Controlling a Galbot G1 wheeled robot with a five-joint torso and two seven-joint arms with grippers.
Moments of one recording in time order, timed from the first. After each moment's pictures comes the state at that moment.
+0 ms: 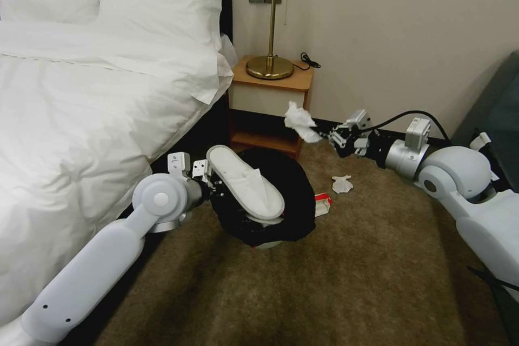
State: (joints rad) left arm 0.65 -0.92 0.04 -1.94 -1.58 0.74 -0.90; right arm -0.69 0.63 0.17 1.94 0.70 -0.39 -0.47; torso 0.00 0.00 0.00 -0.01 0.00
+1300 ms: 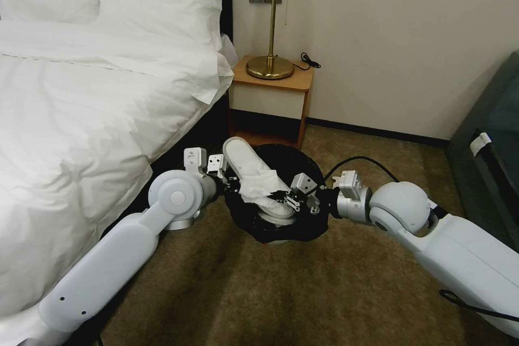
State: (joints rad) left arm 0.60 -0.97 0.09 -1.96 -1.57 0.74 -0.89; right arm -0.64 0.73 -0.13 1.92 0.52 -0.48 -0.51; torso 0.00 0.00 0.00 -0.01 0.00
